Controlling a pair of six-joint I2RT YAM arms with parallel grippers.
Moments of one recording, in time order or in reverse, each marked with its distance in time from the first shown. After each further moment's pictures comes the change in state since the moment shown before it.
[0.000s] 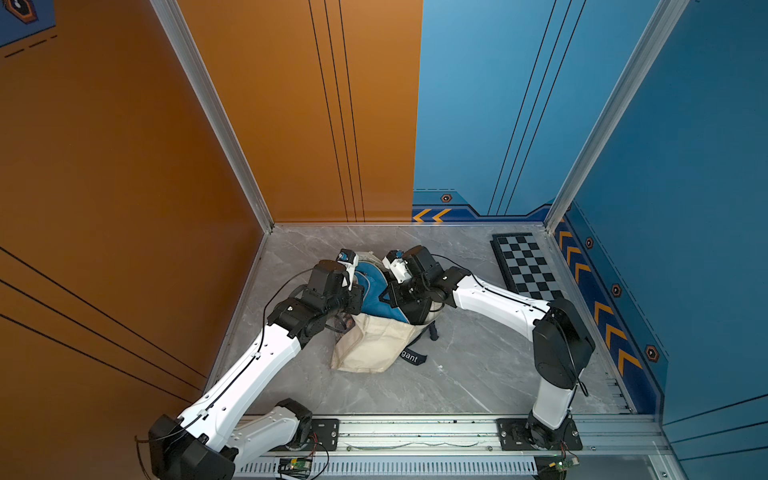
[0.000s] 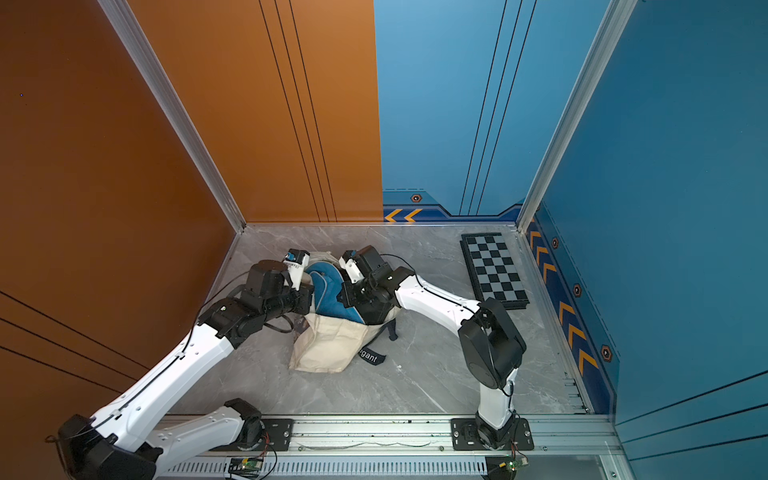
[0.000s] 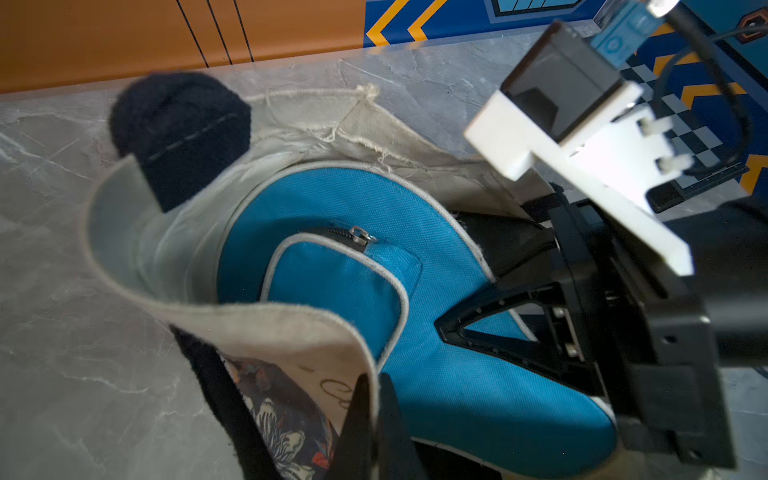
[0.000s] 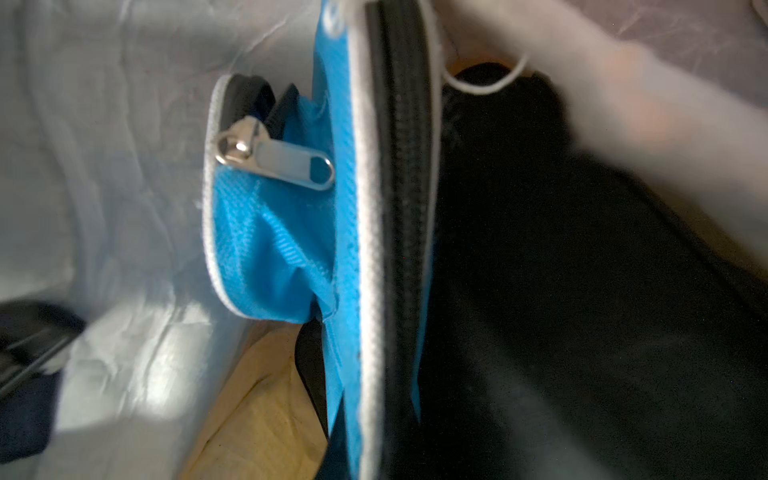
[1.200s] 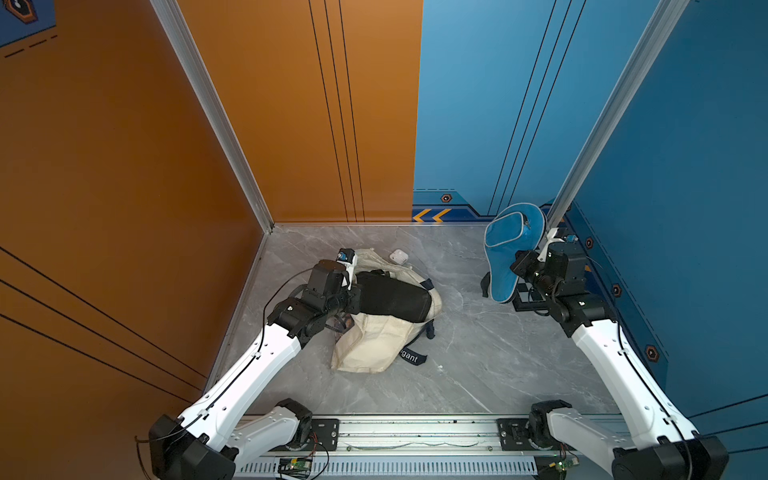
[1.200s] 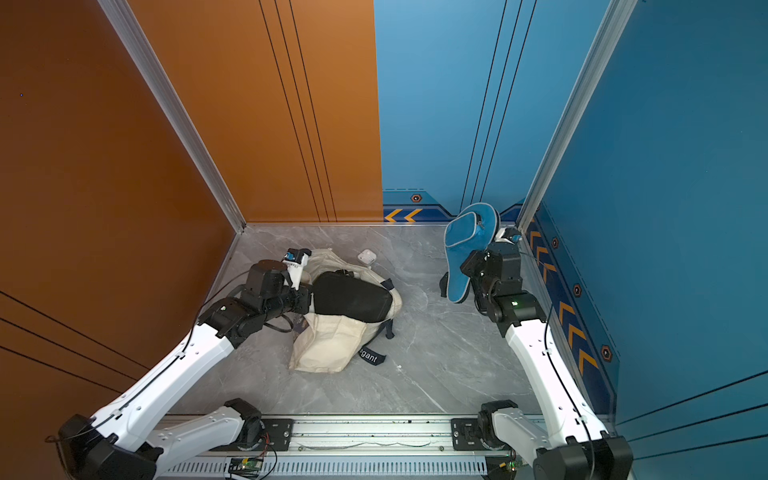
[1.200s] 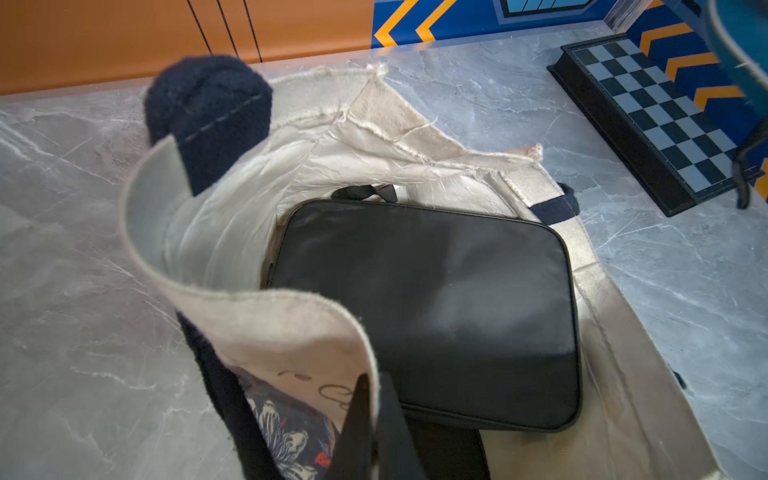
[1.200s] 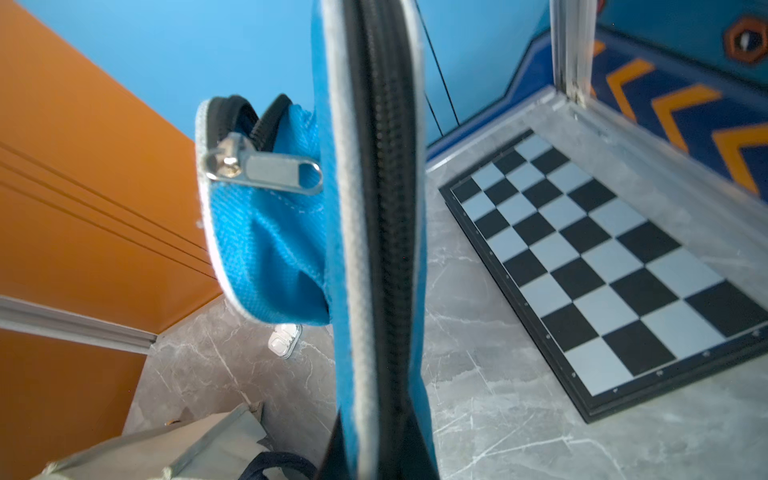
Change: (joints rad) left arm 0.010 0.001 0.000 -0.001 -0.016 -0.002; right arm -0.697 -0.710 -0.452 0.040 0.369 0.210
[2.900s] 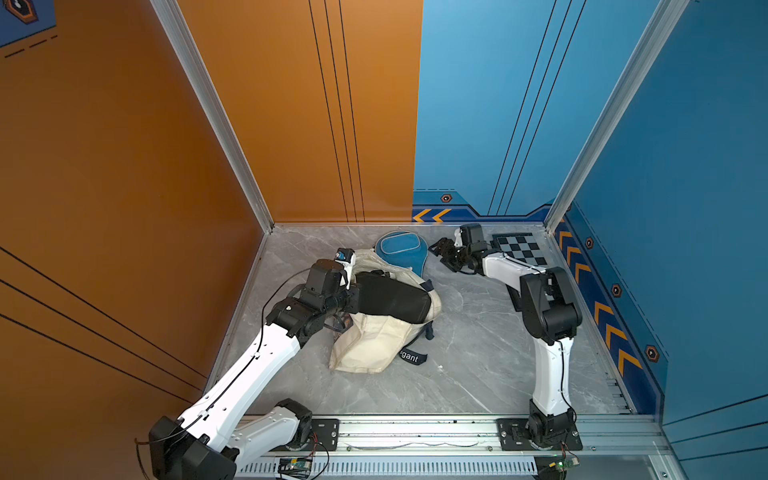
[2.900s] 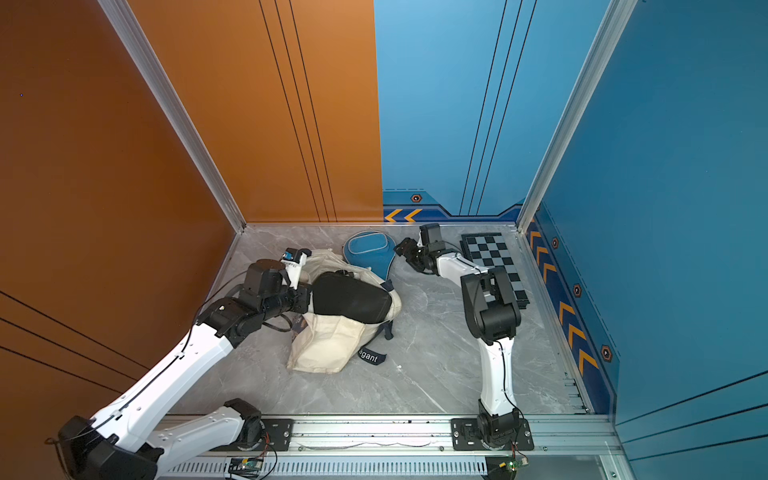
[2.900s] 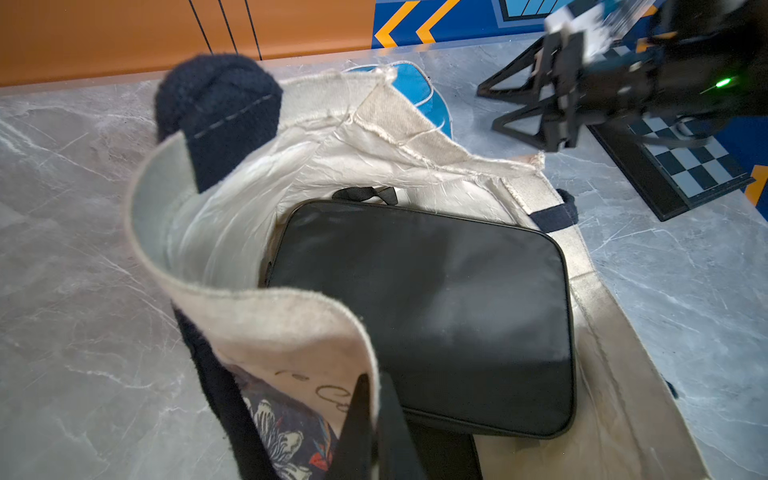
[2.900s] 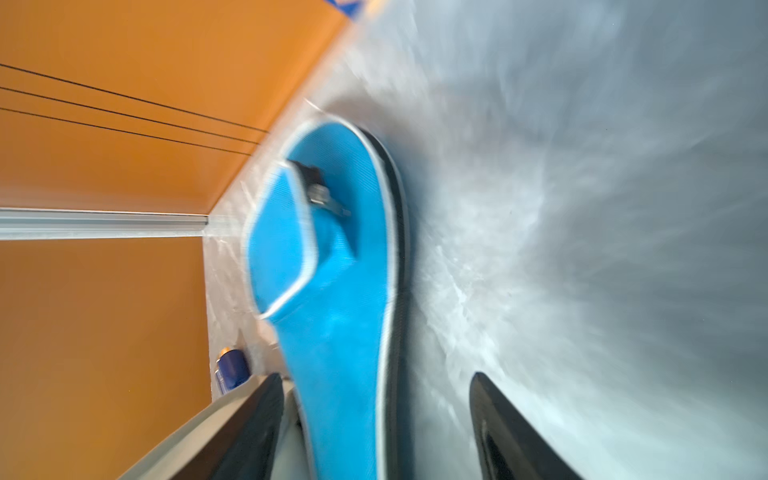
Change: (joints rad) left arm 0.016 -0.002 0.000 0.002 0.023 -0.007; right arm 0.186 0.936 0.516 0.224 -0.339 0.171
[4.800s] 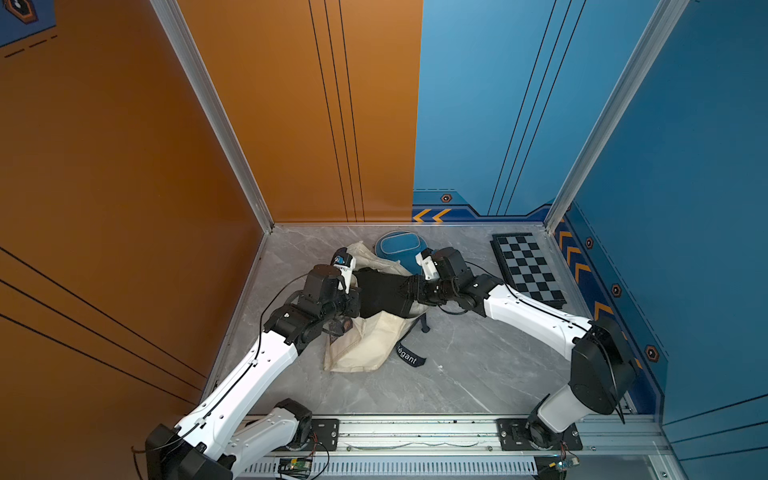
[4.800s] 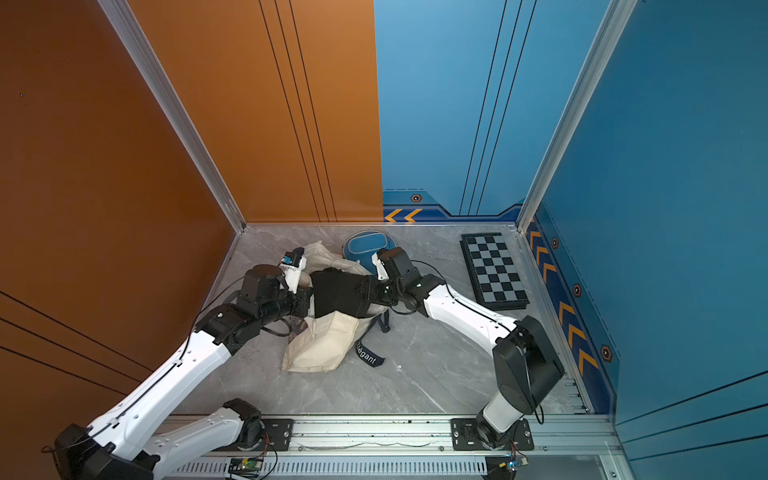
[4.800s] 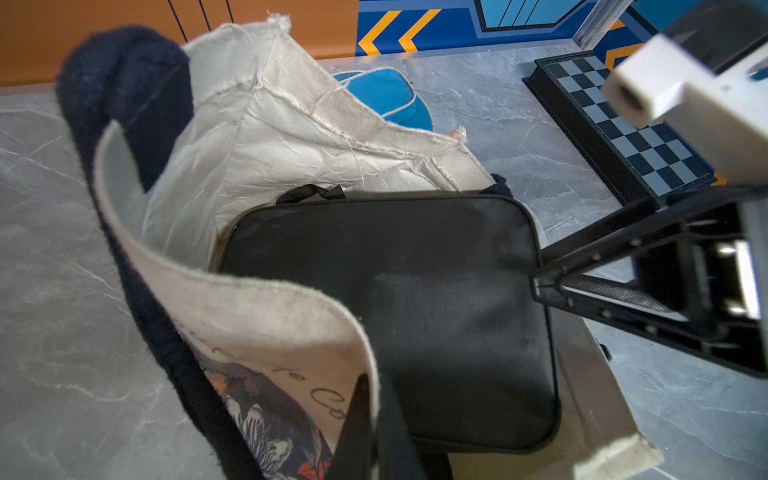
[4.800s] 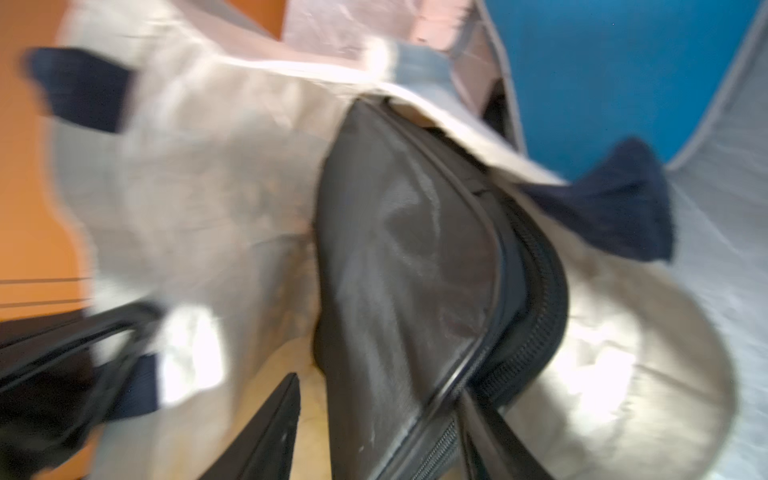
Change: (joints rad) left arm -0.003 -0.046 -0.064 0.056 0.042 -0.001; right arm 0.435 -0.457 -0.288 -0.163 -0.035 -0.071
